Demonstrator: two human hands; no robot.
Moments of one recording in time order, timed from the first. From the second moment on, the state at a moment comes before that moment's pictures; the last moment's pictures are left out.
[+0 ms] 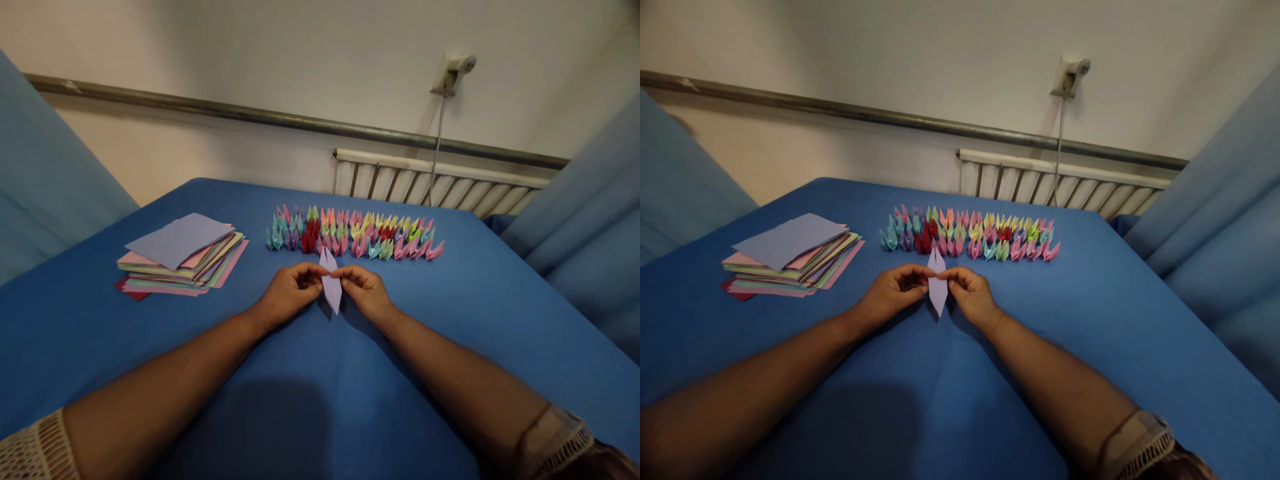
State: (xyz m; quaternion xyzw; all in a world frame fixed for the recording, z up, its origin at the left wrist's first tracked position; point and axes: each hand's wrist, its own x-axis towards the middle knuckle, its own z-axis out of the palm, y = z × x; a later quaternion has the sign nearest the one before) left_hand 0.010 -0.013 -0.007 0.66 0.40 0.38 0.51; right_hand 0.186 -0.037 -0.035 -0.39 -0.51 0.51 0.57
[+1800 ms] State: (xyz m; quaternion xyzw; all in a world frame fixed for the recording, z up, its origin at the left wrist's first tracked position) left_hand 0.015 -0.024 -0.013 0.74 0.41 0.36 0.40; right_hand 0.177 -0.041 -0.032 -0.42 -0.46 0.49 0.61
